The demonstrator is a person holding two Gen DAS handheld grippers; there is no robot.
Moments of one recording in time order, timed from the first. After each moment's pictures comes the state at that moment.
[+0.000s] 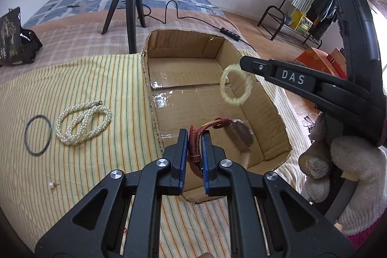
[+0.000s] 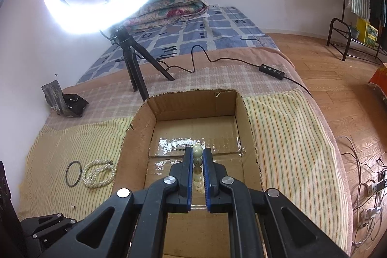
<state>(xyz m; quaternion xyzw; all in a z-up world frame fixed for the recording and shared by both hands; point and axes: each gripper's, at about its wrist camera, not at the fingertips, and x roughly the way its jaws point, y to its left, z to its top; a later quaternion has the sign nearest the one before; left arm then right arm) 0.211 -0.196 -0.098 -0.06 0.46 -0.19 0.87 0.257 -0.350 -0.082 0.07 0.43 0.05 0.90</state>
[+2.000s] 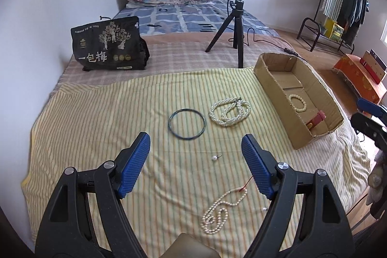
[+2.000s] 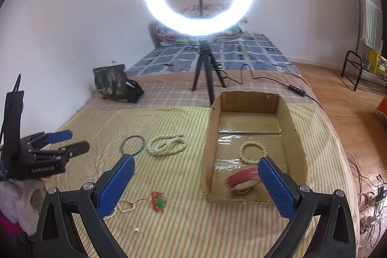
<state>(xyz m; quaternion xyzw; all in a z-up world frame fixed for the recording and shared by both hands) 0.147 0.014 -0.058 0.00 0.41 -0.08 0.91 0.117 -0.242 -0.032 0.02 0.37 0.13 0.92</state>
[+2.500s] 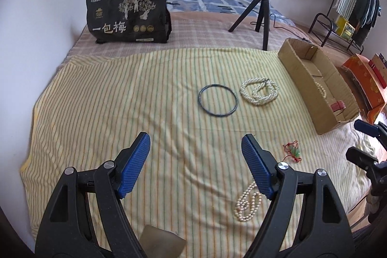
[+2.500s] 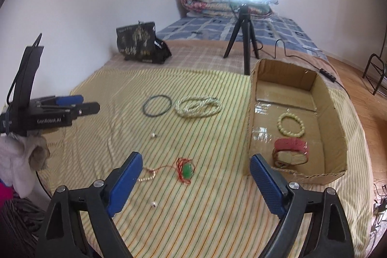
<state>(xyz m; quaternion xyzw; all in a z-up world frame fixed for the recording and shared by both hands) 0.151 0.060 -0.093 -0.02 0.46 -0.06 0.89 0.107 -0.200 -0.084 -0.02 0.43 0.18 0.88</state>
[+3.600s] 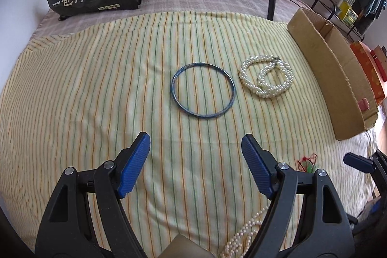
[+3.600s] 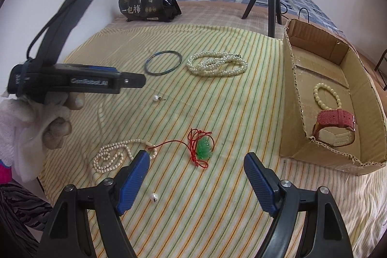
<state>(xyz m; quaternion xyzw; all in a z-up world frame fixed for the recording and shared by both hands) 0.217 0.022 -0.165 -0.02 0.53 -0.08 0.84 0.125 -0.167 -0.144 -0.05 0.49 0.20 0.85</state>
